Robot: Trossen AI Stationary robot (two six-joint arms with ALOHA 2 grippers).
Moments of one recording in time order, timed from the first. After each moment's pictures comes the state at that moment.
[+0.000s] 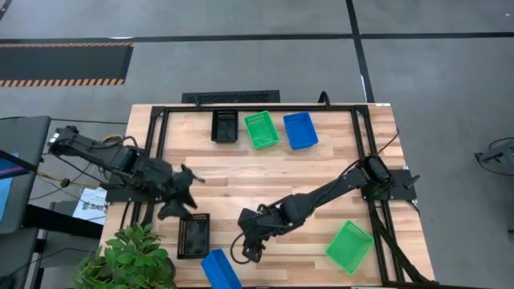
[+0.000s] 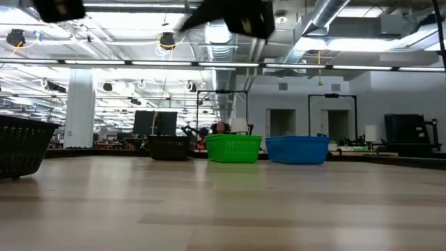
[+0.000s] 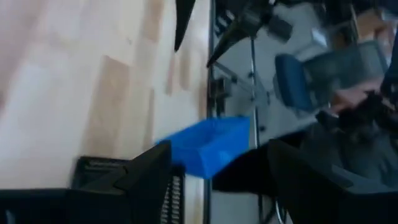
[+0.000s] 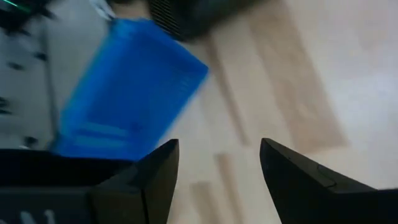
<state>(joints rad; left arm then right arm) -0.34 0.85 0.86 -0.60 0.27 -0.81 0.41 2.08 1.81 -0.61 0.00 0.82</state>
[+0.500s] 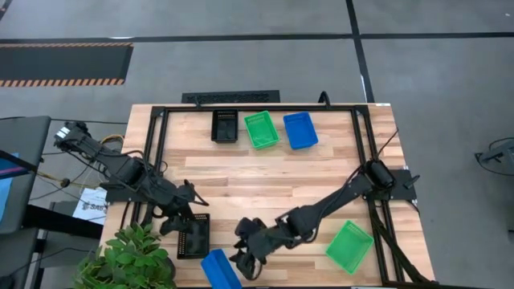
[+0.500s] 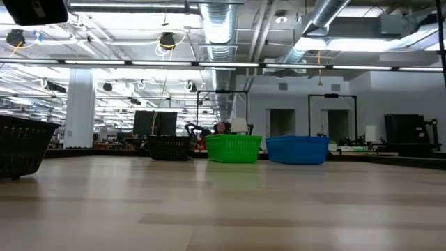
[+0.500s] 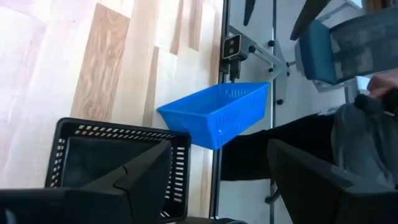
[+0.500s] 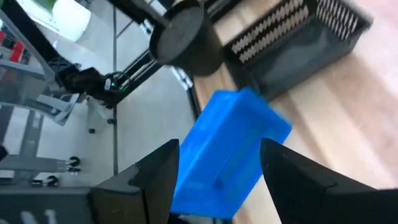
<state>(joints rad) -0.51 0.96 0.86 -0.62 0.18 -0.89 0.50 2.08 1.81 -0.31 0.15 0.97</state>
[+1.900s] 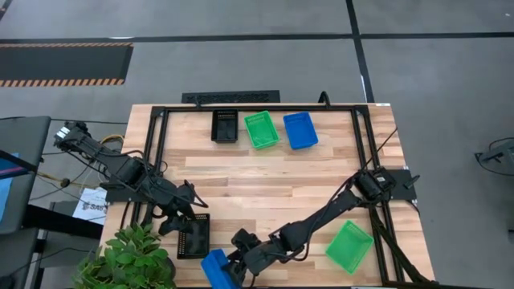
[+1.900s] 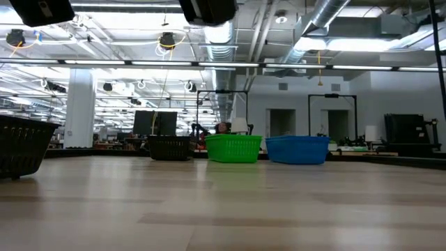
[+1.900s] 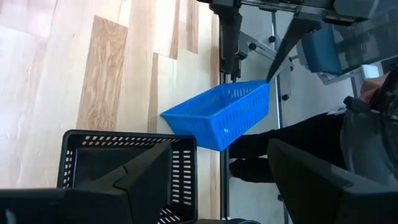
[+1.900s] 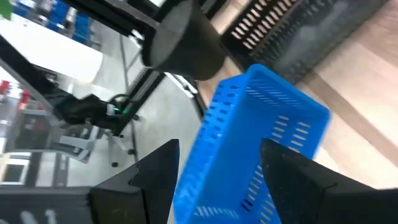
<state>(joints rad) -0.51 0.96 0.86 -0.62 0.17 -0.80 0.55 2.25 1.81 -0.07 0.27 1.15</state>
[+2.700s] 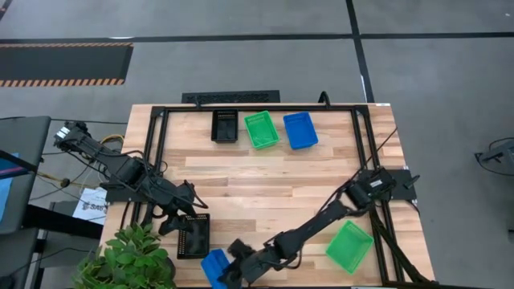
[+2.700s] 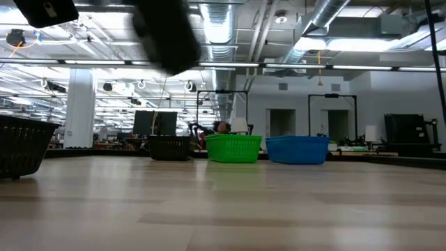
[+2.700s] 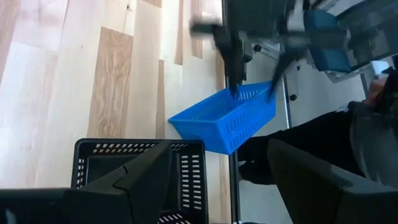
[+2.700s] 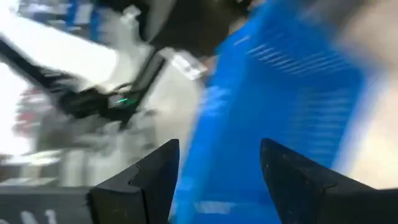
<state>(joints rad) -0.51 0.96 0.86 -0.62 0.14 -0.76 0.57 2.38 1.87 0.03 0.22 1.24</state>
